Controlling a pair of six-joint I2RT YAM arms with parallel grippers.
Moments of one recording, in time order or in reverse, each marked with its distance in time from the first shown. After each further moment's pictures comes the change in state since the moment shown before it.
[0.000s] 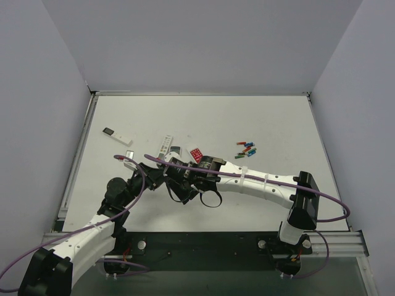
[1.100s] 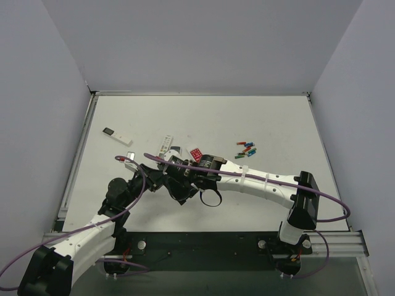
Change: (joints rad) left arm -0.006 0.015 -0.012 0.001 -0.006 -0.028; right arm 0.000 0.000 0.009 -0.003 0.023 -0.015
